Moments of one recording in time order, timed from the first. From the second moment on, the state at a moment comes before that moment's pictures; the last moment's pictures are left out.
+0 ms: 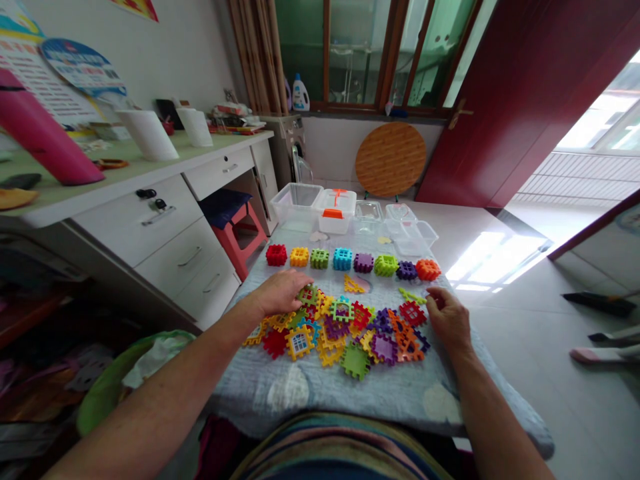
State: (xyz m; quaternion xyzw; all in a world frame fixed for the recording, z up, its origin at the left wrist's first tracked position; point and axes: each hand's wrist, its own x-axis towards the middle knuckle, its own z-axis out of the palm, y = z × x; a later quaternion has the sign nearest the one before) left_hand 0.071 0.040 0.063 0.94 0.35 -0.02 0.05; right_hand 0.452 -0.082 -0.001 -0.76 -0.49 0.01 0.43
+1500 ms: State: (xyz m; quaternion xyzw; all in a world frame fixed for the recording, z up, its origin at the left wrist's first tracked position) left_hand 0.145 -0.005 0.063 0.95 0.28 0.06 0.13; right_hand 0.453 -0.081 -0.003 -0.75 -0.52 0.05 0.40
